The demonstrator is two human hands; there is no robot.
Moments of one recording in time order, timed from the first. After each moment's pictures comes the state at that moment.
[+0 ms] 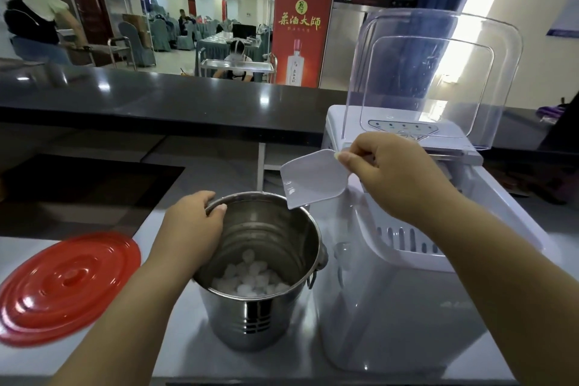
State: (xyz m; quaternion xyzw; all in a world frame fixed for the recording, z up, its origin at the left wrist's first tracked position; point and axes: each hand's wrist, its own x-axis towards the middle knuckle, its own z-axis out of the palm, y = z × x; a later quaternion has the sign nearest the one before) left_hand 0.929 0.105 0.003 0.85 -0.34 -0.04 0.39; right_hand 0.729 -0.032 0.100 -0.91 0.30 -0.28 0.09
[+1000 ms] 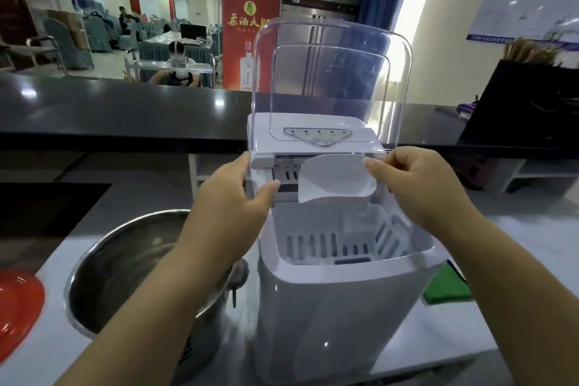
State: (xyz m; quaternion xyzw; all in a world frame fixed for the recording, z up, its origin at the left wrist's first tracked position) left_hand 0.814 0.024 0.059 0.71 -0.52 -0.05 0.47; right_hand 0.617 -0.084 0.105 -0.79 0.44 -0.38 0.20
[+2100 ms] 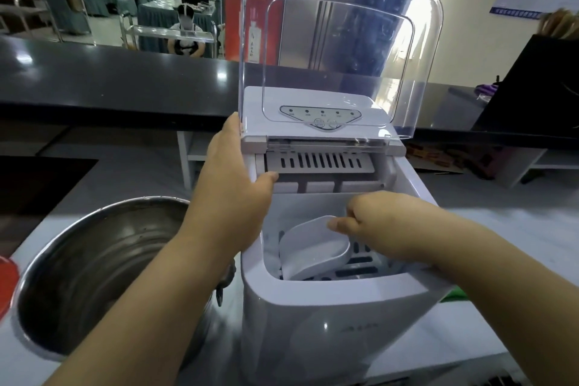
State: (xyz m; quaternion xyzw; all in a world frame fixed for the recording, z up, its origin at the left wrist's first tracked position) left_hand 0.811 -0.014 0.049 0.70 -0.47 -0.09 0.53; right_hand 0.645 -0.104 0.078 -0.90 0.39 0.18 0.04
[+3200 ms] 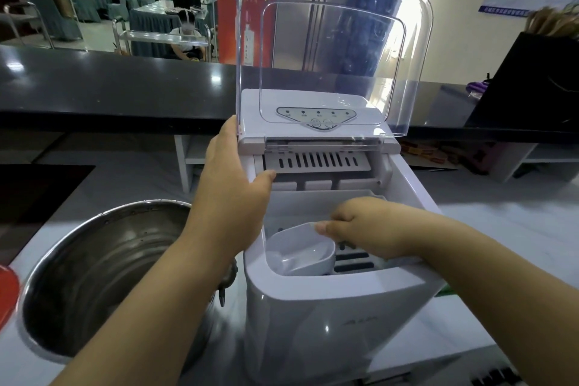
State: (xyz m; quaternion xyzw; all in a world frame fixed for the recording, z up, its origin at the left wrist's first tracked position) left_hand 0.807 -0.012 0.051 0.67 -0.47 -0.11 0.56; right_hand 0.647 -0.098 0.074 -0.87 0.42 0.12 0.21
